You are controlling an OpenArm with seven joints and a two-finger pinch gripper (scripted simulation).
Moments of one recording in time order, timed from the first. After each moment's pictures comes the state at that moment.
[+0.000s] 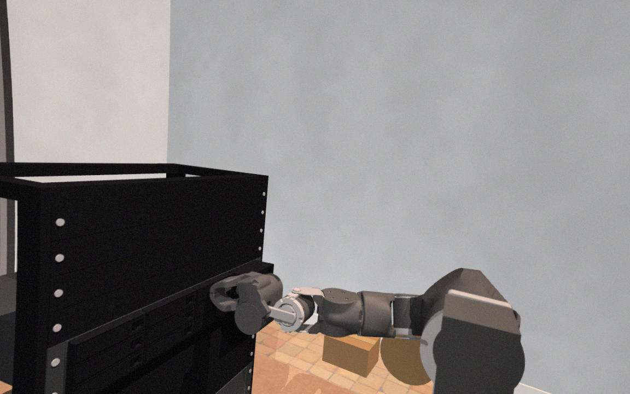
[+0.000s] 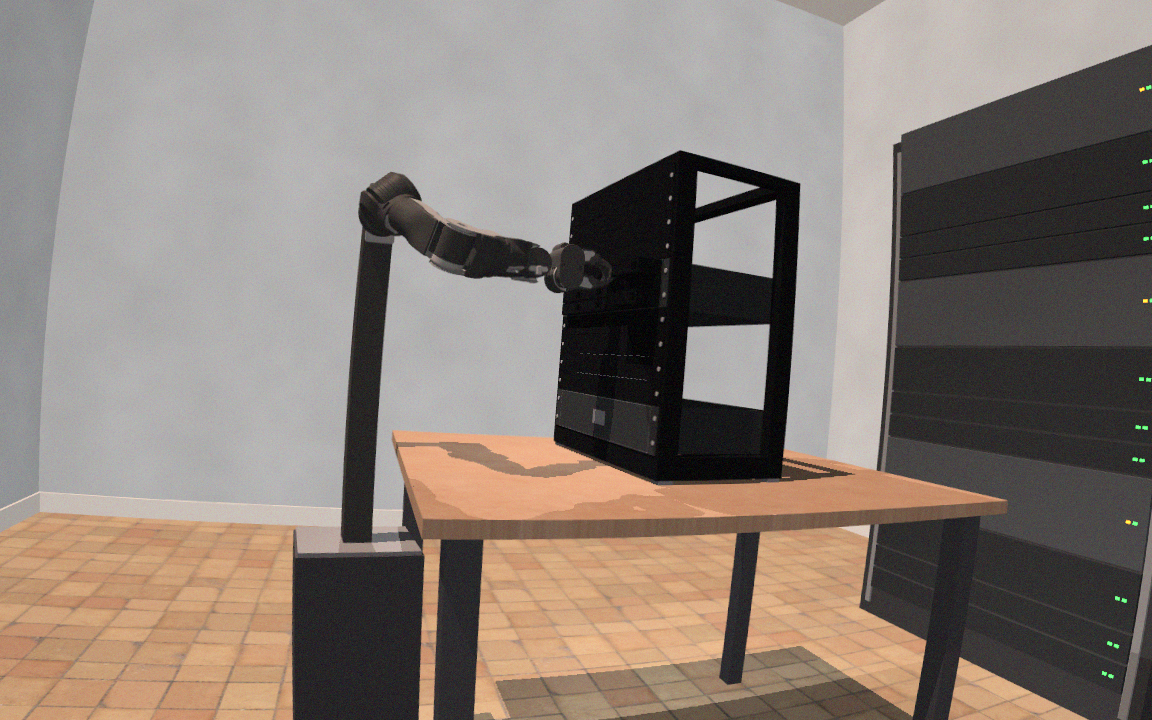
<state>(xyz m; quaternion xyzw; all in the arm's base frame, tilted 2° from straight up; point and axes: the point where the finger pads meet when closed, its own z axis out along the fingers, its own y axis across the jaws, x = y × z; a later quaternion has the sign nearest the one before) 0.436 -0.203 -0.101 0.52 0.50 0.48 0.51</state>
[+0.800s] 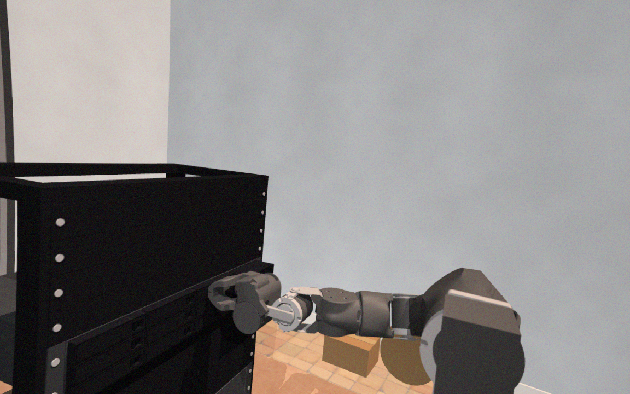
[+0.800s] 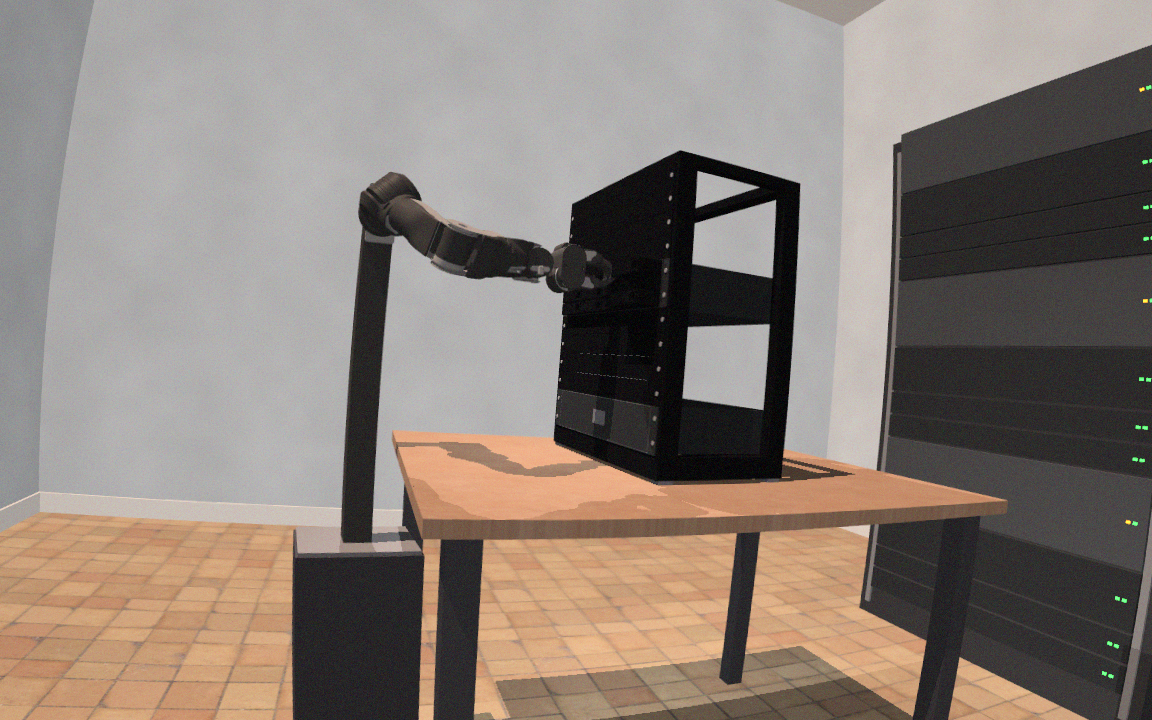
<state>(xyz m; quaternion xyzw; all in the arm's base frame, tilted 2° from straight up) 0.440 -0.203 -0.101 0.52 0.50 0.48 0.51</state>
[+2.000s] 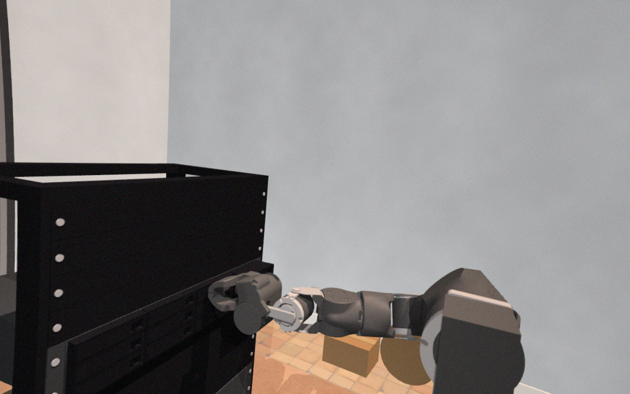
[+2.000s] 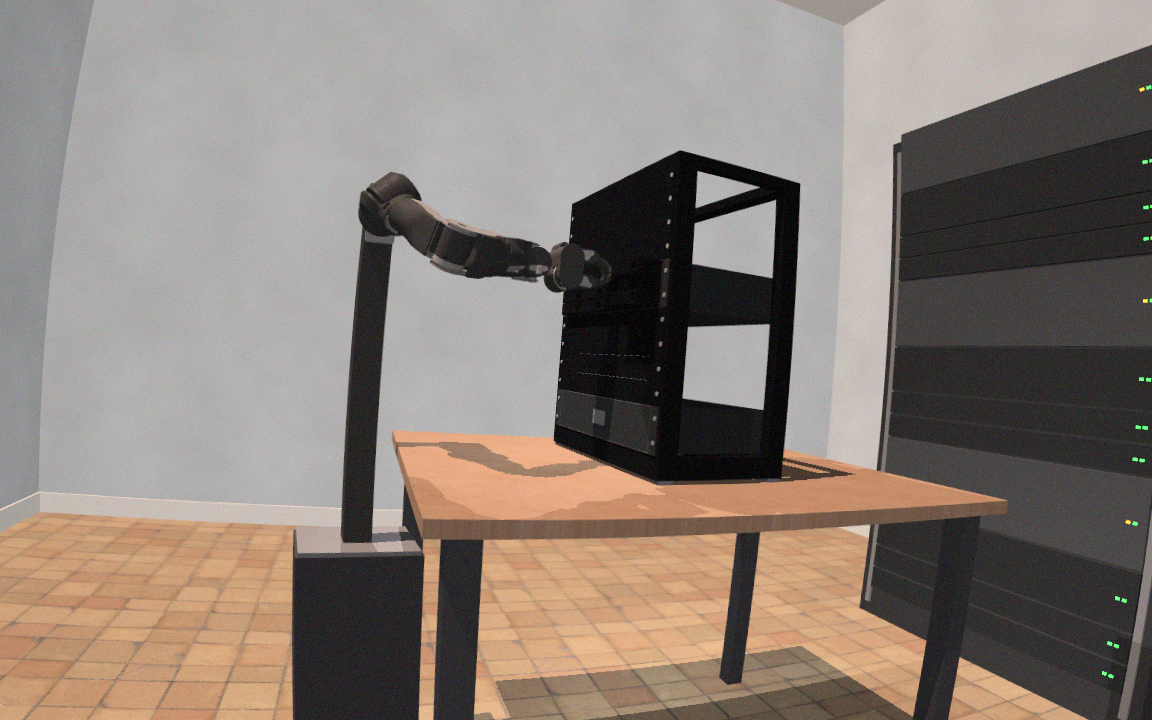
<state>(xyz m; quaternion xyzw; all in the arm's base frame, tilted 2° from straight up) 0.437 -0.199 -0.099 0.51 0.50 0.48 0.51</state>
